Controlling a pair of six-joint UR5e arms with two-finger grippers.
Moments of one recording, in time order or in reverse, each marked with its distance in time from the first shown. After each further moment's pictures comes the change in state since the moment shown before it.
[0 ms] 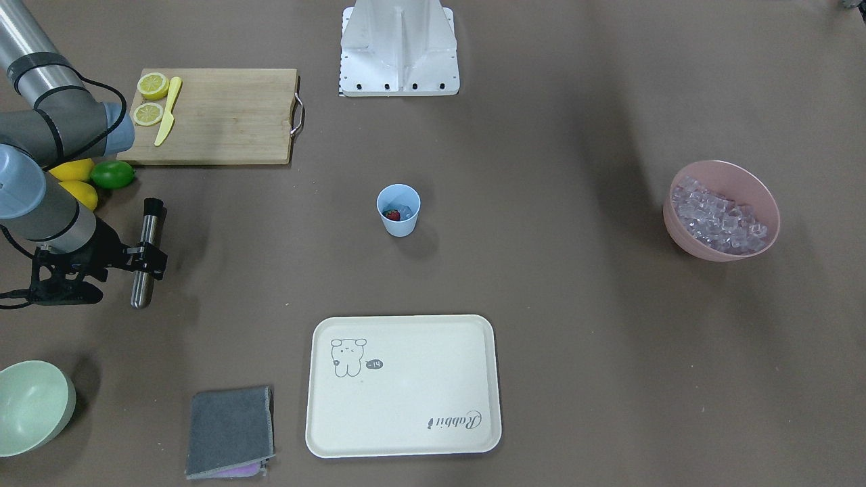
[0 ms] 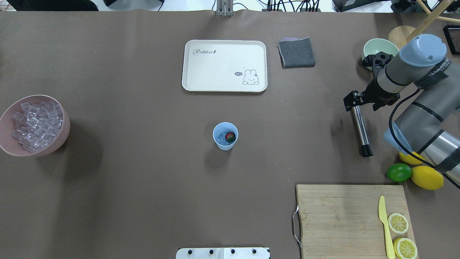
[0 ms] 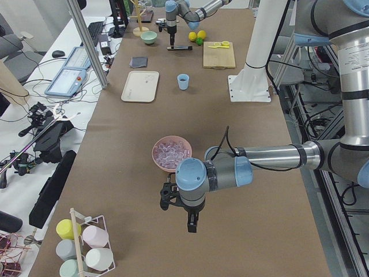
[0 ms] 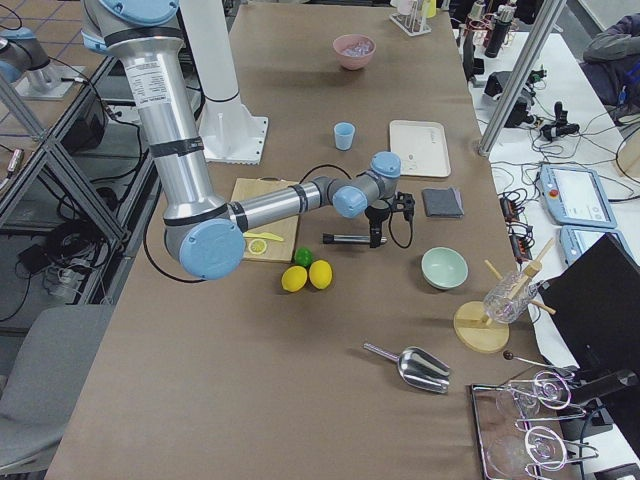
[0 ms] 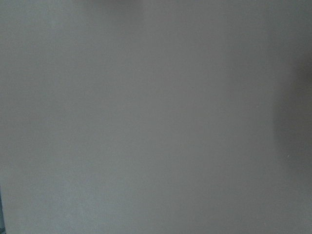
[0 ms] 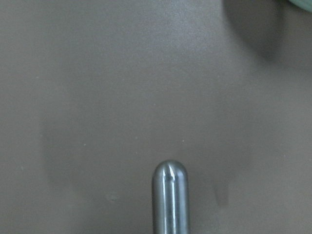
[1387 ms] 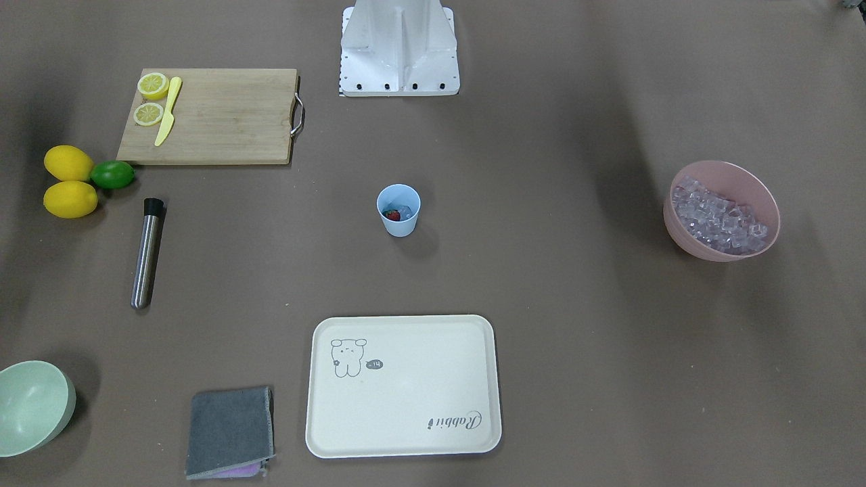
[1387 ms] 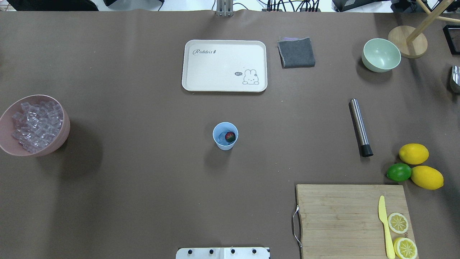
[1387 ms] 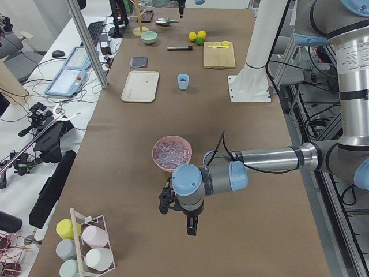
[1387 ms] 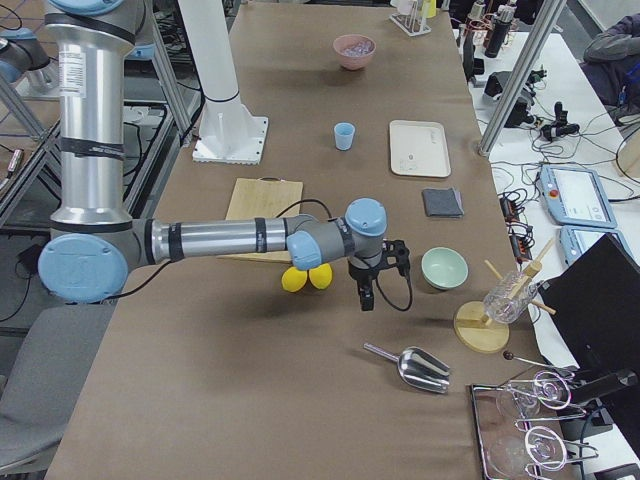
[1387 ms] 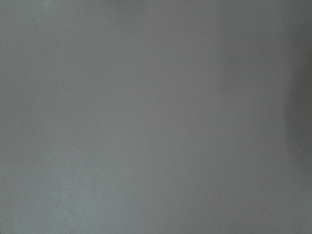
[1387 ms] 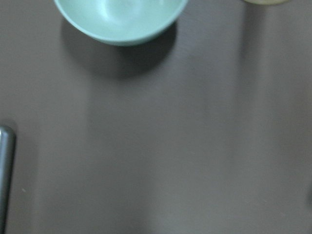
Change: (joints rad) left arm 0.030 -0.018 0.052 -0.010 -0.001 -0.006; right arm 0.463 -0.416 0.192 -0.040 0.120 -0.650
